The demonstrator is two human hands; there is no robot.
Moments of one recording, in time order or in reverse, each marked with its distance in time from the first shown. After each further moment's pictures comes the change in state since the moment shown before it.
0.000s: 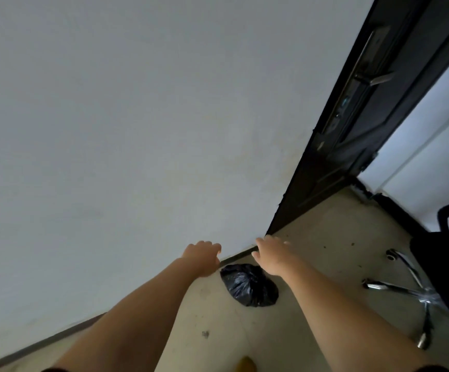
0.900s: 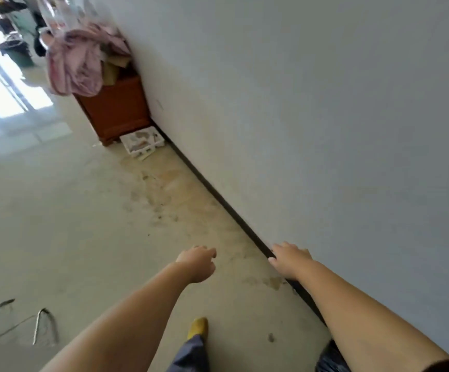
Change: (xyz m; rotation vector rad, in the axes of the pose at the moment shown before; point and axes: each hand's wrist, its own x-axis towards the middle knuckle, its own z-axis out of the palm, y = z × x) left_hand -0.352 -0.020 0.182 -0.756 0.199 -1.206; right_hand -0.092 -0.284 0.066 -0.718 -0.180 -1.082
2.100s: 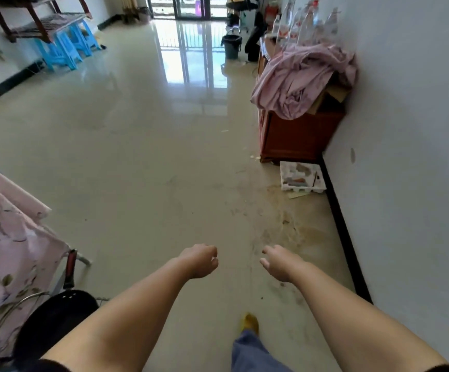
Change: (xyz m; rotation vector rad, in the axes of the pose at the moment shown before) left_hand 0.044 -0.563 -0.161 -0.385 0.097 -0.589; right_hand 0.341 -0.584 -0.196 -0.312 -0.108 -0.576
